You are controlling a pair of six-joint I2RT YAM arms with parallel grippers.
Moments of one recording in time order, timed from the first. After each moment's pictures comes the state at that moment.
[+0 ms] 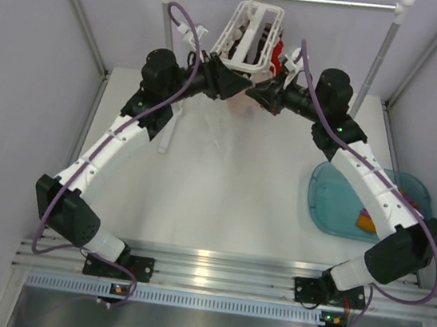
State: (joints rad) left arm -0.43 1.49 1.51 0.10 0.56 -0.68; right arm 0.48 1.49 1.50 -0.02 -0.60 -0.10
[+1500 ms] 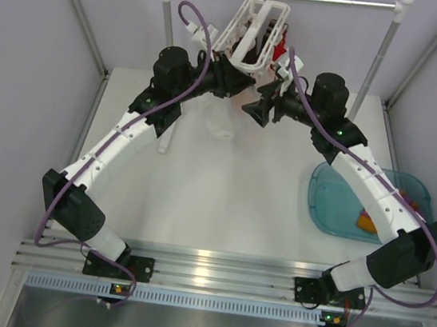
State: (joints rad) left arm -0.49 1.55 1.59 0.00 0.42 -0.60; right arm 0.50 1.48 1.49 -0.12 -0.54 -0.16
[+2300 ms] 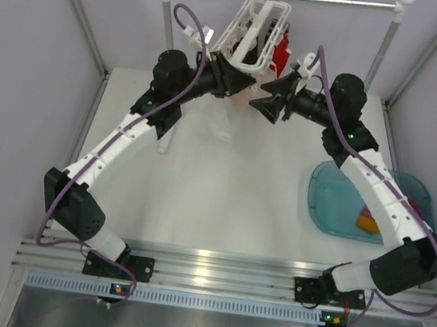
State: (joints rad) left arm -0.48 1.55 1.55 0.08 0.44 -0.74; right arm 0.42 1.40 1.43 -0.01 -0.72 -0.07
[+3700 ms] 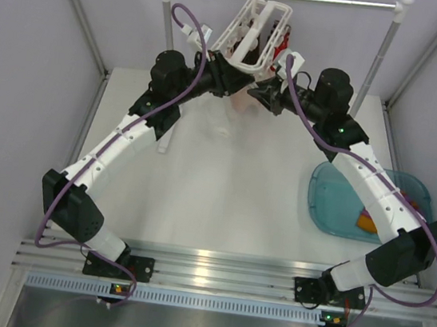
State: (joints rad) left arm -0.48 1.53 1.53 0.11 0.42 -0.69; right arm 0.49 1.47 1.51 -0.07 -0.57 -0.29
